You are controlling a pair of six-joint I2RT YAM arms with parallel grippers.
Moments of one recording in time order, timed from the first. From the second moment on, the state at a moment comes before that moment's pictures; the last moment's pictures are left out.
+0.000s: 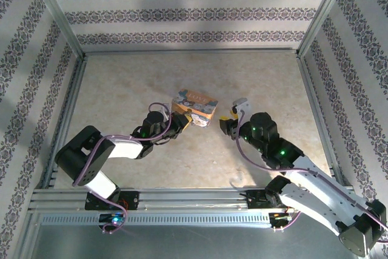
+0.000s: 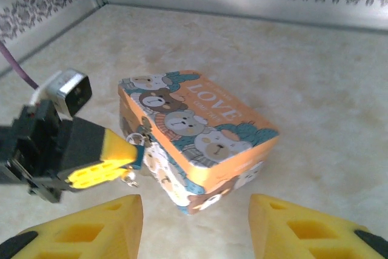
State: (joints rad) left arm -0.61 1.57 0.48 0.76 0.24 -1.36; right arm 0.67 0.74 0.57 -0.19 0.06 0.07
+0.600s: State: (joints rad) left arm -0.63 1.43 0.47 0.59 0.20 -1.44; right arm 0.81 0.82 0.55 -0.18 0.04 -0.71
